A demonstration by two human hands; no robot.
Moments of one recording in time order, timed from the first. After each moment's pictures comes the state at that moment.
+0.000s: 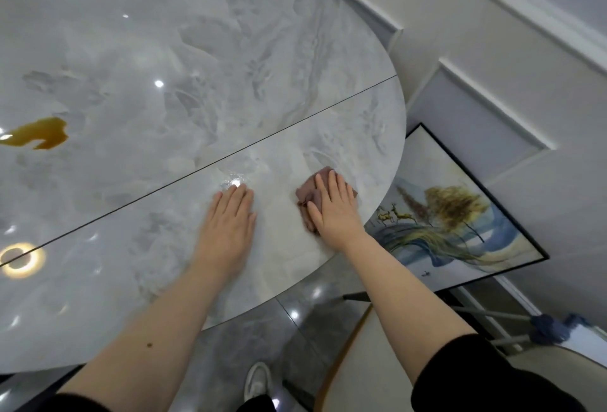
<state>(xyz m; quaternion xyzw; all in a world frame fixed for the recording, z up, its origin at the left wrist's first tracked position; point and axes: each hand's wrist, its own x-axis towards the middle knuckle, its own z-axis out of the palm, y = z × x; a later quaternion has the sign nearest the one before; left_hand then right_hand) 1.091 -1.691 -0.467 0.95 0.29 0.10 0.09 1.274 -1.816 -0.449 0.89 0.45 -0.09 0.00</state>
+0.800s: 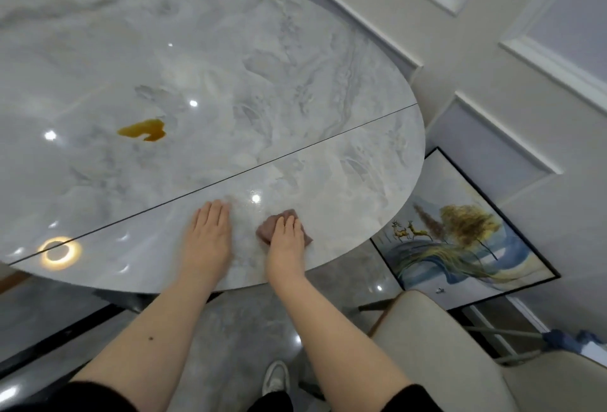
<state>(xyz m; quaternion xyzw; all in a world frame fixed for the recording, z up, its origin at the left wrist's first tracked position) 0.949 -1.677 -0.444 0.91 0.41 0.07 0.09 1.055 -1.770 -0.429 0.90 0.39 -0.15 -0.07</state>
